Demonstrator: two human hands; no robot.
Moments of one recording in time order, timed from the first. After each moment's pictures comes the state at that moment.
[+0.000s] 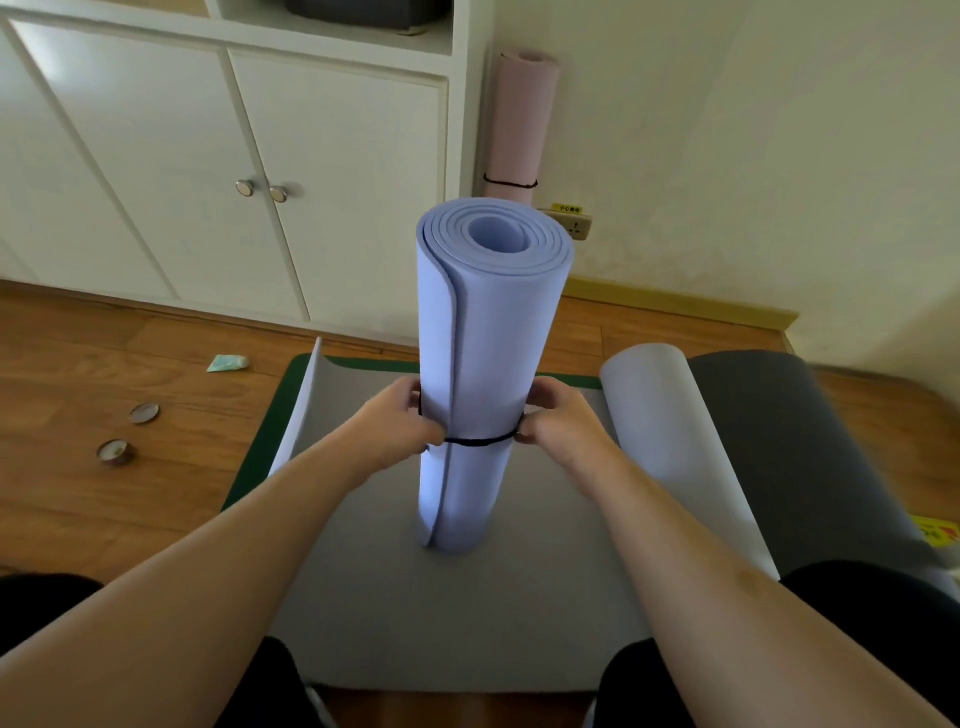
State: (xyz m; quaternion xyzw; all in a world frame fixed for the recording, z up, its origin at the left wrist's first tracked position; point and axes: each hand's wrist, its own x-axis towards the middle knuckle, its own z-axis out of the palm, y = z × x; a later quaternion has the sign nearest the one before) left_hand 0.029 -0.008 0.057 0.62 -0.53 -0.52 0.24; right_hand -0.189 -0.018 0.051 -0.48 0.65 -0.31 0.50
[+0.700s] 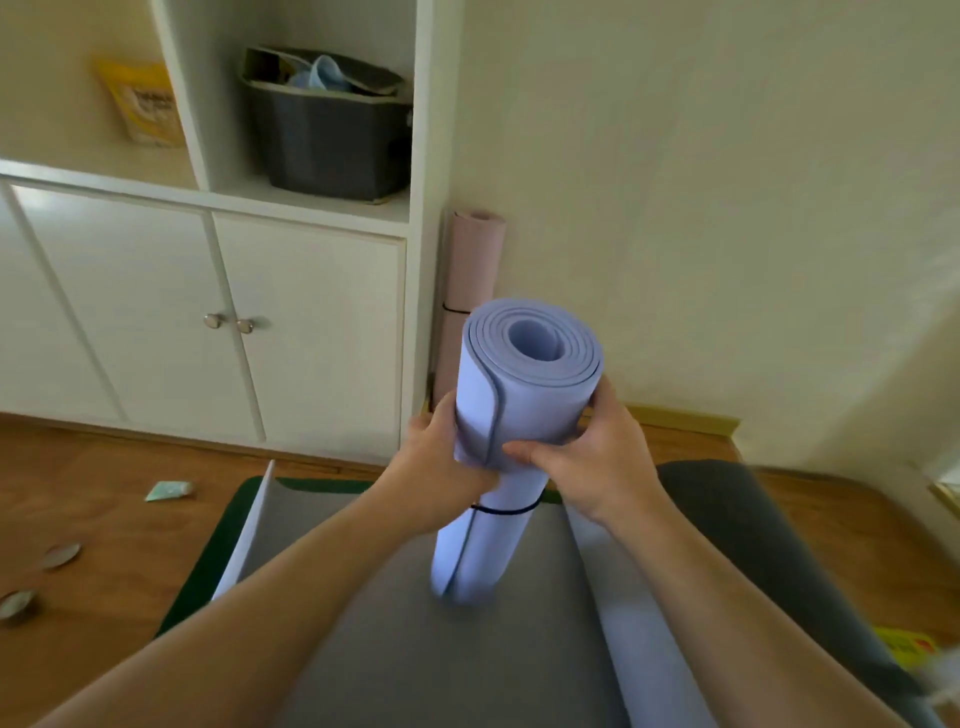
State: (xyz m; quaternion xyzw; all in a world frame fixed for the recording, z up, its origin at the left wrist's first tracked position) left_hand -0.049 -0.053 0.144 0.55 -0.66 -0.40 0.32; right_hand -0.236 -0.031 0.185 -0.61 0.58 -0.47 0.26
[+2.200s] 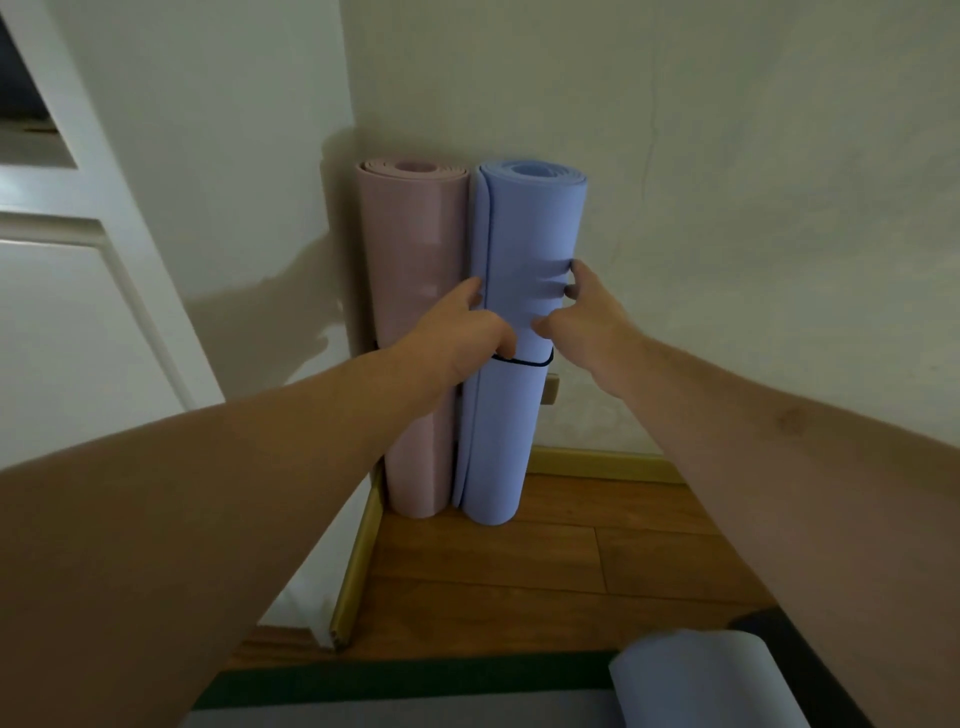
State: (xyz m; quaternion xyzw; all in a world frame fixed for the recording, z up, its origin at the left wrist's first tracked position) left_hand -0.180 -0.546 0.108 0.53 -0.58 -0.50 0.37; right_hand -0.348 -0.584 0.096 -0.57 0.66 -0.38 0.30
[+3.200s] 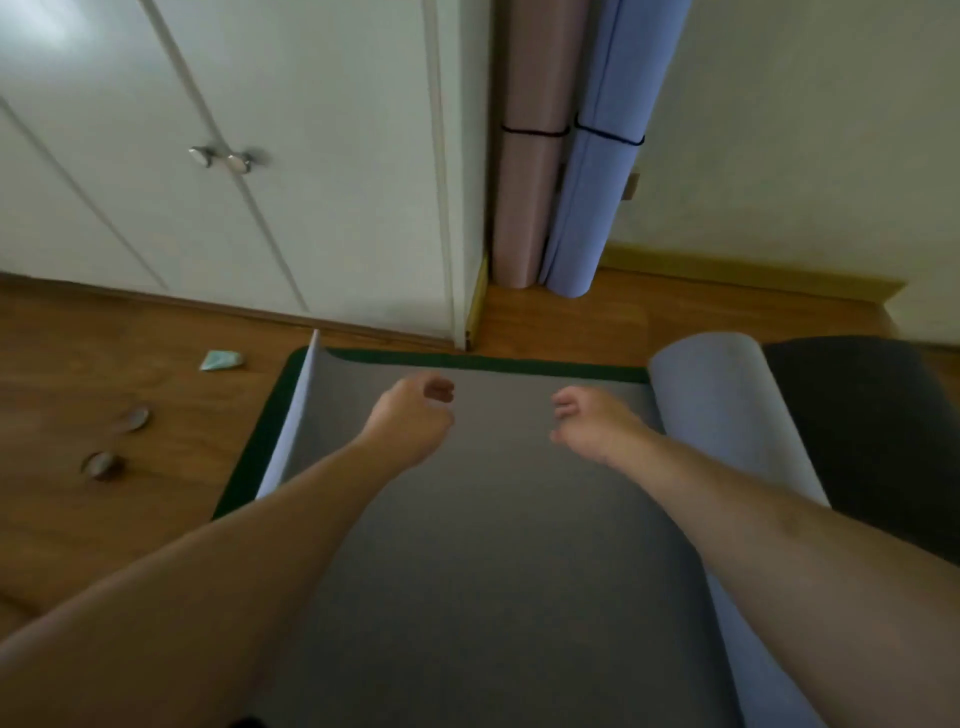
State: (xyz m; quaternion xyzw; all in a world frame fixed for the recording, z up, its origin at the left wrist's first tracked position) left_hand 0.003 -0.135 -0.036 0.70 -0.54 -0.42 0.21; right_hand -0.245 -0.163 -0.054 -0.58 0.69 -0.03 0.43
